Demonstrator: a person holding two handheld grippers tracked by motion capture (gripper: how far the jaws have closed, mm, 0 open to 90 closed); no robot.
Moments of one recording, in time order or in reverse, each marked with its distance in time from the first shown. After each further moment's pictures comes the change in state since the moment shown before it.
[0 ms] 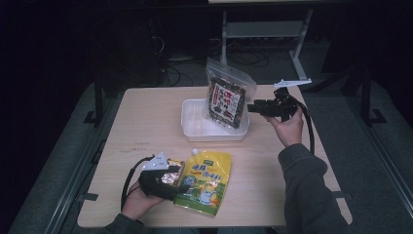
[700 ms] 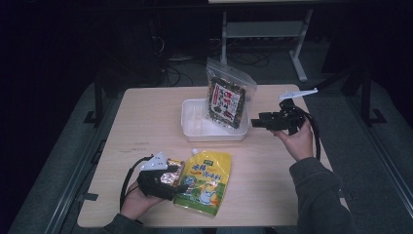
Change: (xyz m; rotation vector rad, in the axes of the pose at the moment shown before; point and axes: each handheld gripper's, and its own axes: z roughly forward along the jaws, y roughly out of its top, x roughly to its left) left arm 0.001 0.000 -0.003 -0.001 0.007 0.006; right arm 0.021 -0.023 -0.026 0.089 0.050 0.002
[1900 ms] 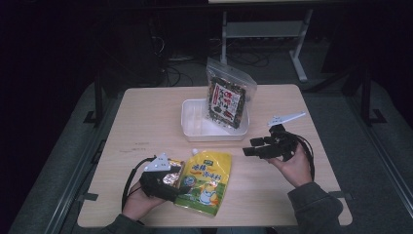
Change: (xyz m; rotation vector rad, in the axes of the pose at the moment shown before) left arm -0.004 0.002 0.005 0.016 0.002 0.013; right arm 0.050 -0.044 0.010 0.126 0.094 -0.025
